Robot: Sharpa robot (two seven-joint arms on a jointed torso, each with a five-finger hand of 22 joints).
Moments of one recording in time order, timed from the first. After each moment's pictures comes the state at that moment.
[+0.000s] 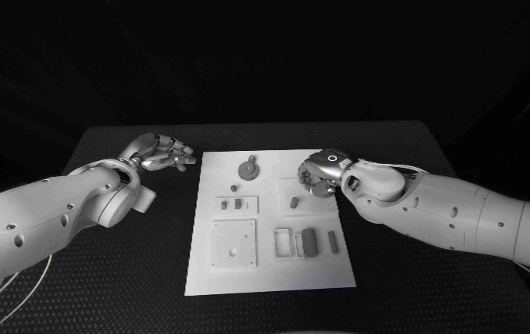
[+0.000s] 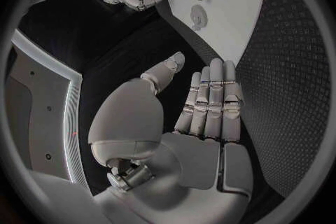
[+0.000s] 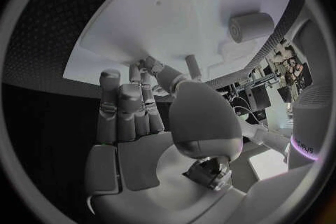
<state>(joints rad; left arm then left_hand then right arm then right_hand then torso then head) 1.21 -0.83 -0.11 1.27 -0.58 -0.33 0.17 1.12 -0.16 0.56 -0.27 0.08 0.85 0.18 0.34 0.45 1.10 0.15 0.07 0.27 1.00 0.05 0.75 0.43 0.02 1.02 -0.05 0.07 0.96 1.08 -0.75 -0.04 1.33 -1.89 -0.30 -0.09 1.22 -0.04 0.58 -0.29 0.06 1.02 0.12 0.33 0.52 1.17 0.05 0.22 0.31 1.27 -0.07 1.33 0.74 0.21 1.18 -0.04 0.87 1.31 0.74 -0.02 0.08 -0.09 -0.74</state>
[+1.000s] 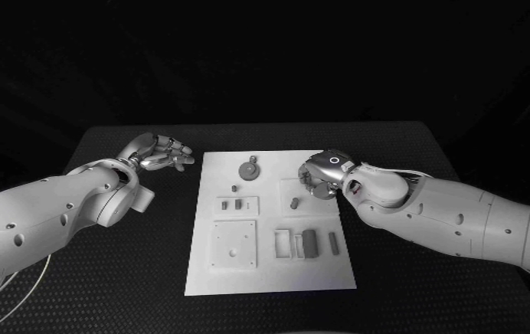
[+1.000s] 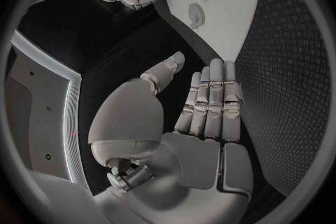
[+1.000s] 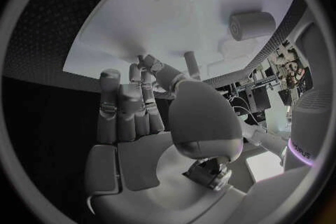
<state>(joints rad) 1.21 -0.83 -0.11 1.26 -0.58 -0.33 0.17 1.12 -0.16 0.56 -0.27 0.08 0.85 0.18 0.34 0.45 1.10 0.15 0.07 0.27 1.00 0.05 0.74 0.43 0.01 1.02 -0.05 0.07 0.95 1.07 -0.78 -0.04 1.37 -1.93 -0.34 -0.14 1.23 -0.05 0.58 -0.29 0.06 1.03 0.11 0.33 0.53 1.18 0.05 0.22 0.32 1.28 -0.08 1.34 0.75 0.21 1.19 -0.04 0.88 1.31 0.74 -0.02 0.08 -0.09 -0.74</state>
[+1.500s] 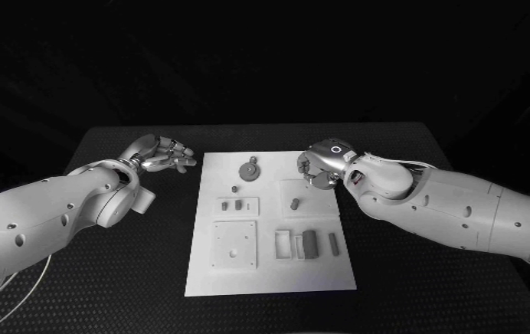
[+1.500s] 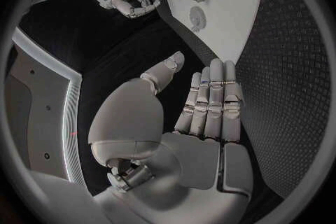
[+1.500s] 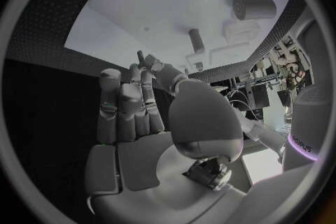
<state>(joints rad) 1.21 -0.83 -0.11 1.26 -0.58 -0.30 0.17 1.12 -0.16 0.56 -0.27 0.08 0.85 0.18 0.34 0.44 1.09 0.15 0.07 0.26 0.99 0.05 0.73 0.45 0.01 1.02 -0.05 0.07 0.95 1.11 -0.80 -0.02 1.41 -1.92 -0.36 -0.13 1.23 -0.05 0.58 -0.29 0.06 1.04 0.11 0.33 0.54 1.18 0.04 0.22 0.32 1.28 -0.08 1.33 0.75 0.21 1.20 -0.04 0.88 1.31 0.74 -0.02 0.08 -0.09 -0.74</state>
